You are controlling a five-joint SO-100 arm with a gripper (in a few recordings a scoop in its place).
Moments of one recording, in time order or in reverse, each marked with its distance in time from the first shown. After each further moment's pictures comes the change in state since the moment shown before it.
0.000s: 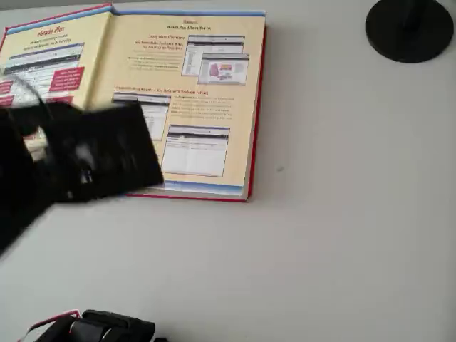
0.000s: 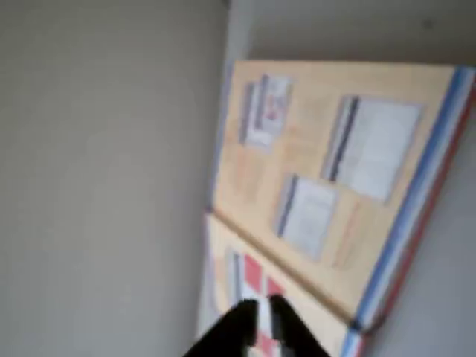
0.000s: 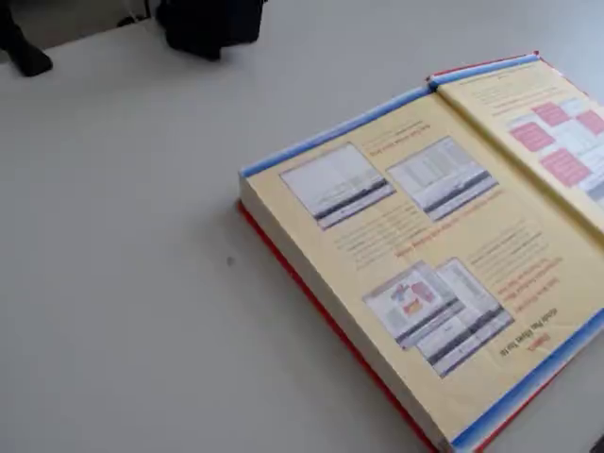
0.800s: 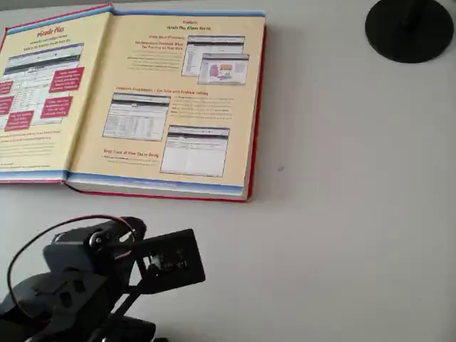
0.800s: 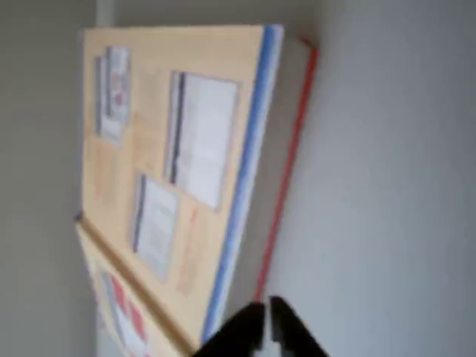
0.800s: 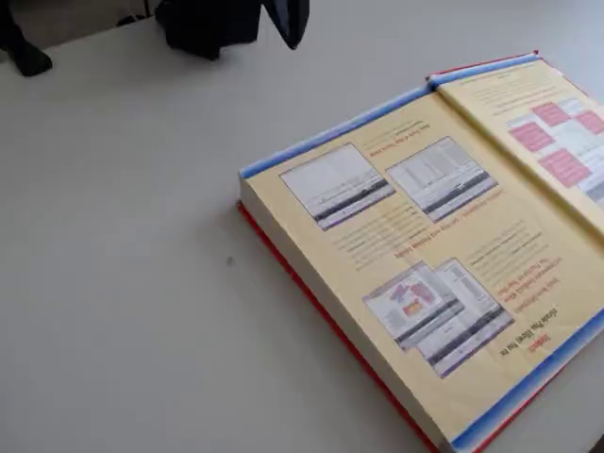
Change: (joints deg) arm 0.9 41.9 57.7 -6.9 -3.8
